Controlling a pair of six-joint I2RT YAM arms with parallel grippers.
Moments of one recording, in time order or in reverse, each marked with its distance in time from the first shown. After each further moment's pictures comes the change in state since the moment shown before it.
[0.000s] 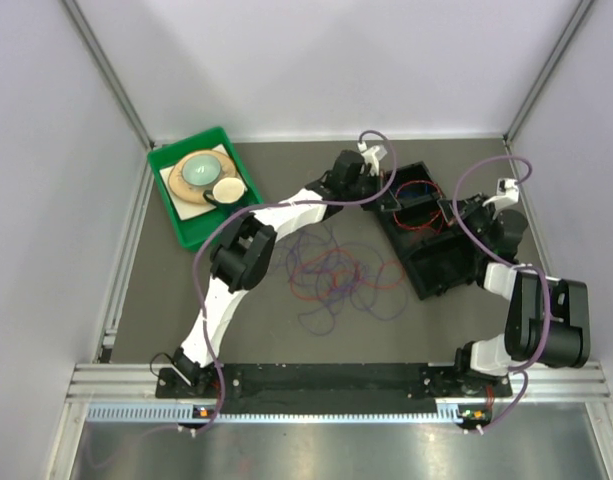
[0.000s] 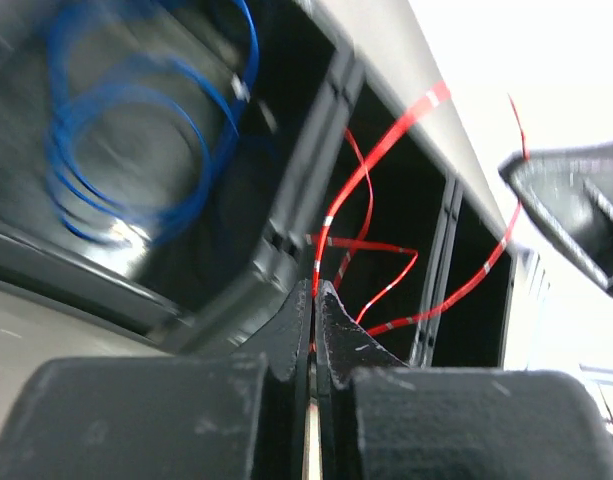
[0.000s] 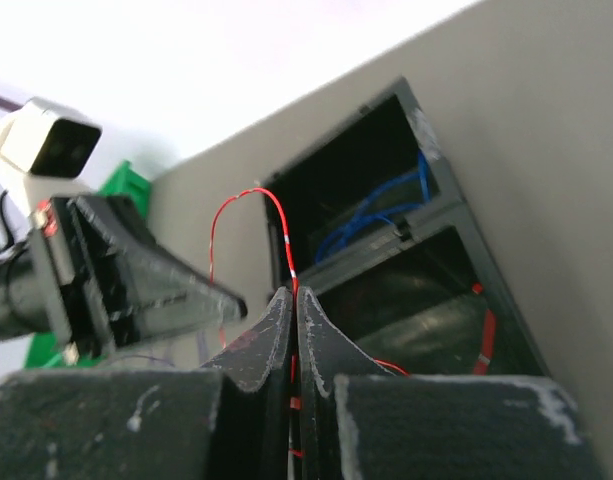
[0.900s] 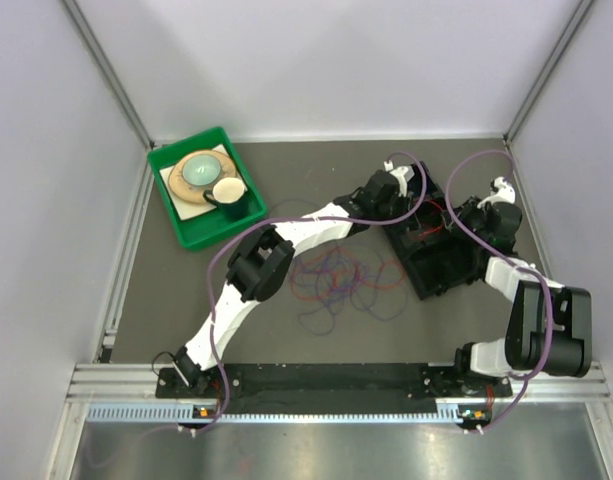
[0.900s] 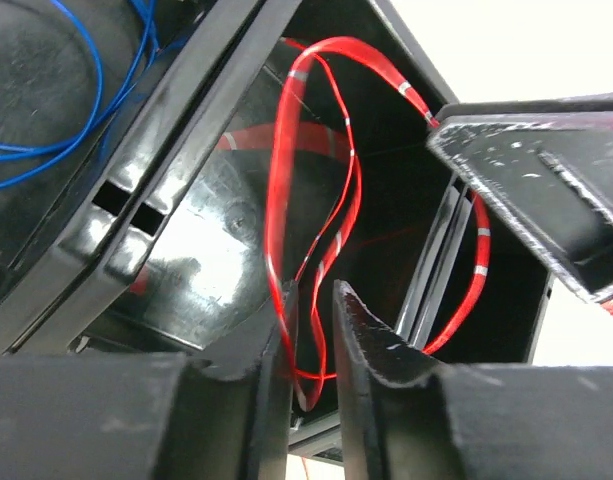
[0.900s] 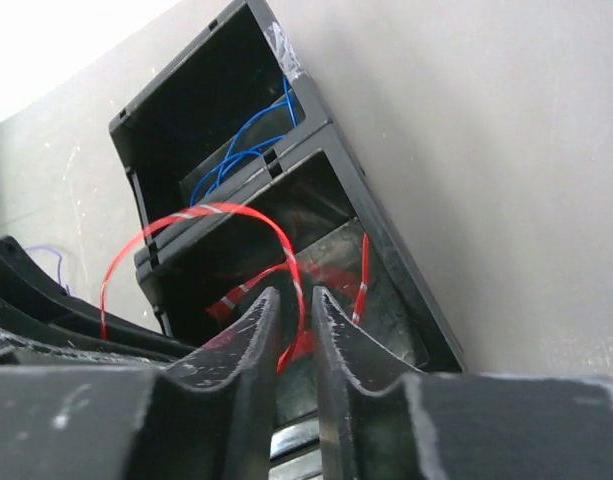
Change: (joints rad) left arm -0.174 0.045 0.053 -0.127 -0.216 -0.015; right arm 0.038 -0.055 0.075 -0.444 0.197 -0.233
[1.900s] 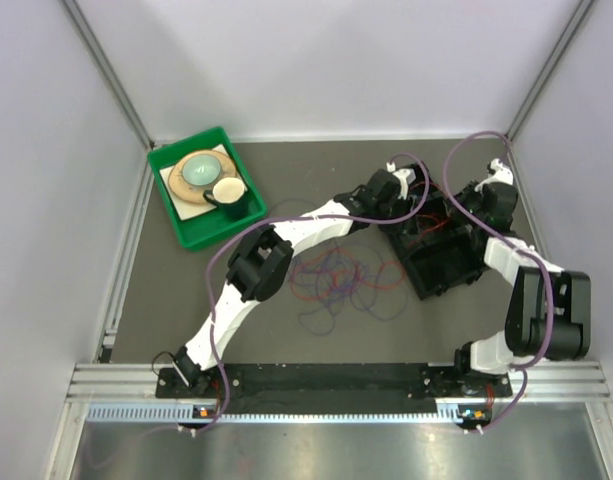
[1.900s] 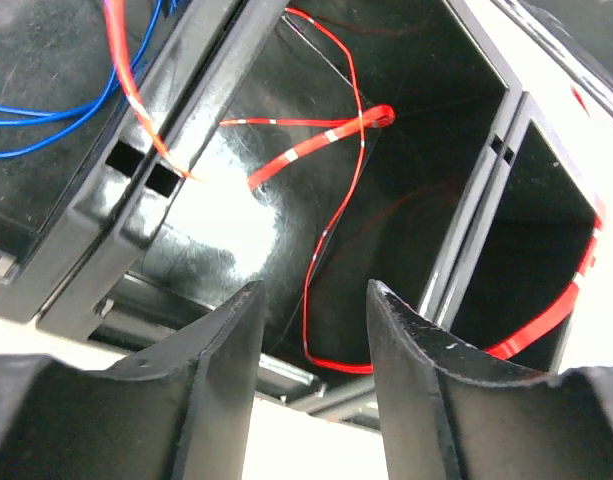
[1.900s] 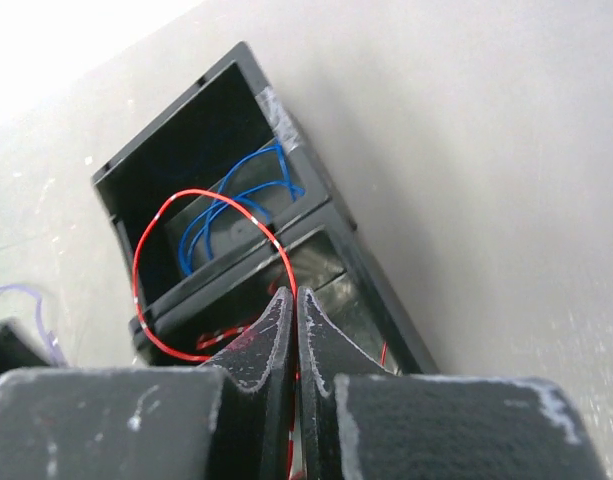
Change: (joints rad) left arm 0.000 0.006 0.049 -0.137 -0.003 0.084; right arm 0.040 0.068 0.164 -0.123 0.088 -0.024
